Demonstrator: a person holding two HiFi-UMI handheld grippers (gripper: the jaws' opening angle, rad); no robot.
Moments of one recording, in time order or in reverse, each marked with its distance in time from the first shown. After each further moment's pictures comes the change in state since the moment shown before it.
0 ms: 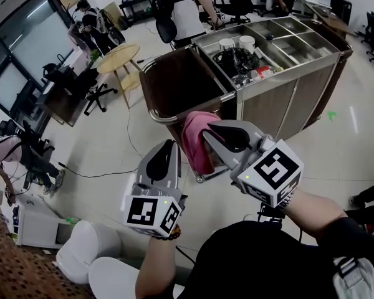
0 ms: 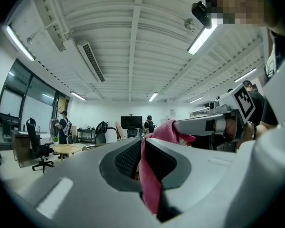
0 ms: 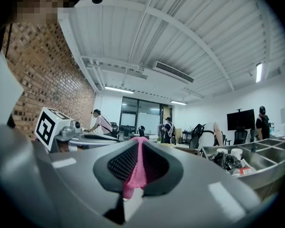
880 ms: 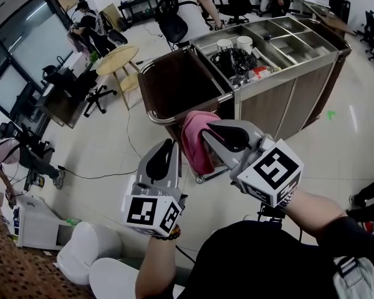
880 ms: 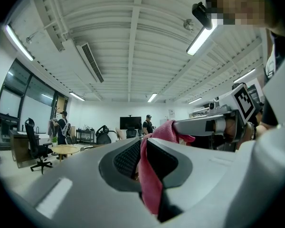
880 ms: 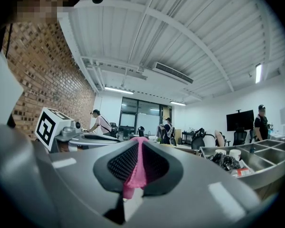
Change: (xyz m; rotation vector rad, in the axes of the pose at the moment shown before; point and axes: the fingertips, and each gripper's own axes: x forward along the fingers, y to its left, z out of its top) left arm -0.001 -0.003 0.007 -0.002 -0.010 -0.011; right arm -0.003 0.002 0.007 -0.003 0.006 -0.012
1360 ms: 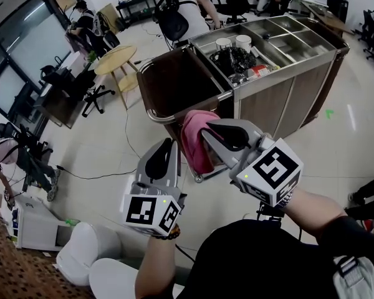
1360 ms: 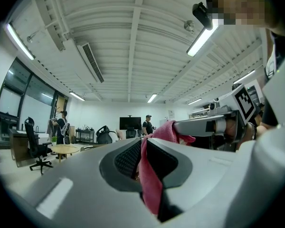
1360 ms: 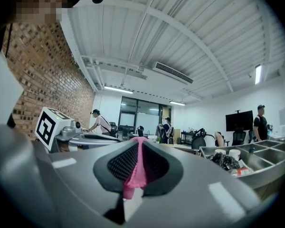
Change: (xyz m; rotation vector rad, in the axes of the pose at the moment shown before) left arm 0.001 0.003 -0.002 -0.009 -0.002 -0.002; right arm 0.002 -0.001 0.000 -0.006 0.001 -0.006
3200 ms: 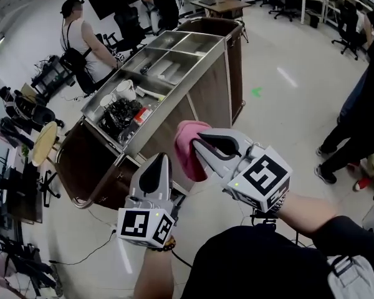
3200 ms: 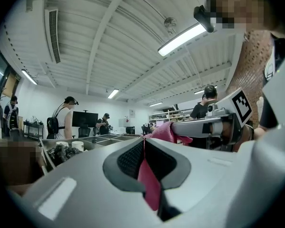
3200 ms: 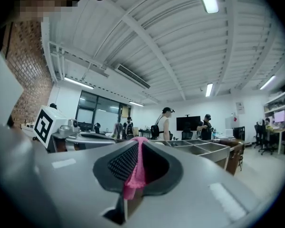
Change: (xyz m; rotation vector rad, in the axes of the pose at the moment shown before) left arm 0.163 -0.248 0.005 -0.086 0.006 -0.471; right arm -0.240 -0.158 0.020 0.059 0.068 -0.482
